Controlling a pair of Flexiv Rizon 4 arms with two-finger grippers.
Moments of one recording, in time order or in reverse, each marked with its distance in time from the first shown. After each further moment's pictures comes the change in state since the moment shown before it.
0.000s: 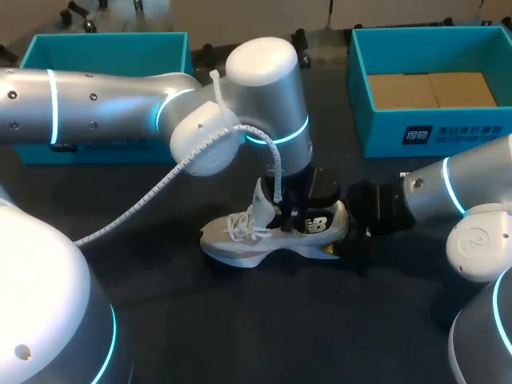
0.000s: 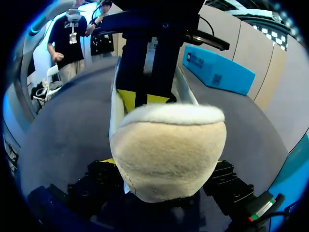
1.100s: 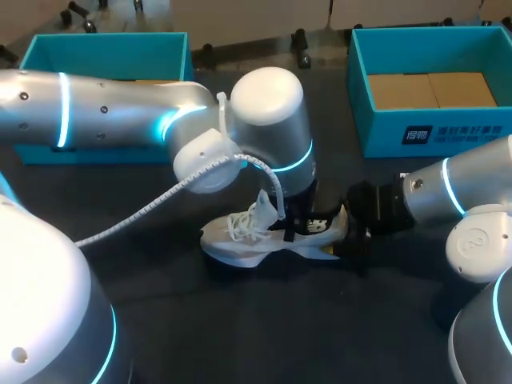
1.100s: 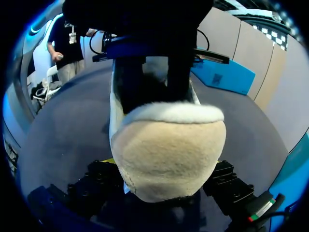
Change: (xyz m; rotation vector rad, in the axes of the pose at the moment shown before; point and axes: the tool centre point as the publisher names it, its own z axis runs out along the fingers) left arm -0.017 0.005 0.024 -0.040 -0.144 0.015; right arm 0.000 -0.001 0.001 0.000 -0.001 0.001
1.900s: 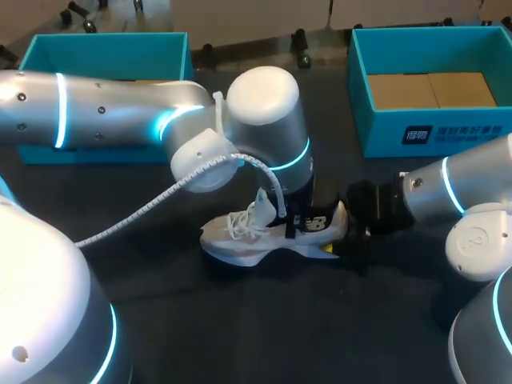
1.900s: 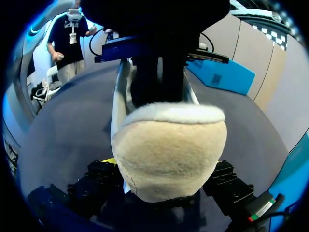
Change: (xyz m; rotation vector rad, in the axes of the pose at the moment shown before) left arm -0.009 0.005 -0.002 0.015 -0.023 -0.094; right arm -0.002 0.001 0.000 -0.001 0.000 0.000
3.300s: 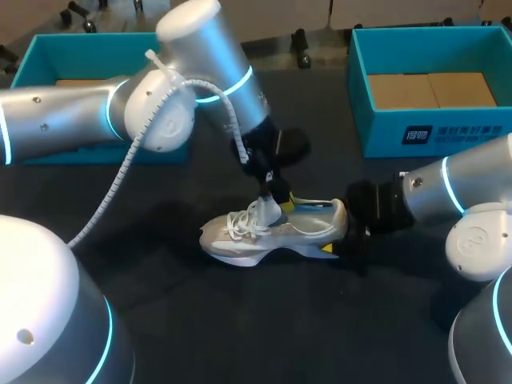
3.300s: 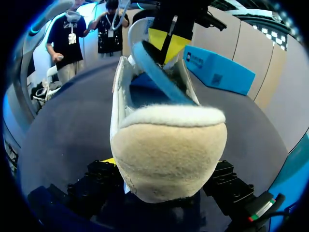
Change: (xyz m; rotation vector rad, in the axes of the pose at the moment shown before) left arm 0.004 0.007 -0.083 0.254 0.278 -0.094; right arm 0.000 0.001 0.000 0.001 0.000 -0.001
